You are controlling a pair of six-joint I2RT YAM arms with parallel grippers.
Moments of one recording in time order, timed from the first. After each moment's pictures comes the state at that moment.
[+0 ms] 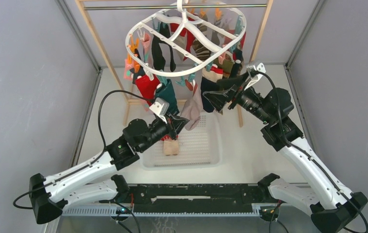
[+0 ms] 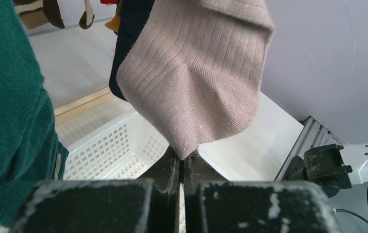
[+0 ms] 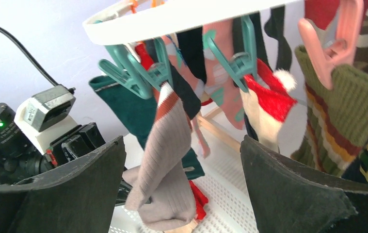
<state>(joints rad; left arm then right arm) -0.96 0.90 0.74 0.15 -0.10 -0.32 0.52 0.93 1.03 0.05 -0.35 0.35</state>
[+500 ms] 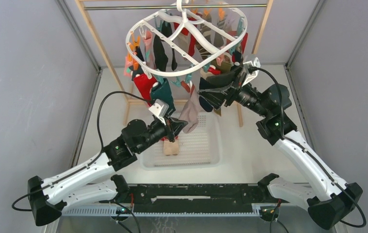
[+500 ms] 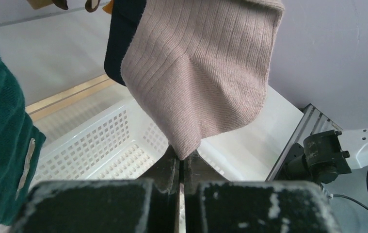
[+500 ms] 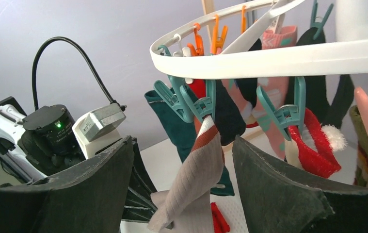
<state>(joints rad) -0.95 0.87 0.74 0.08 -0.07 -0.32 0.52 1.01 1.08 0.24 -0.54 0.42</state>
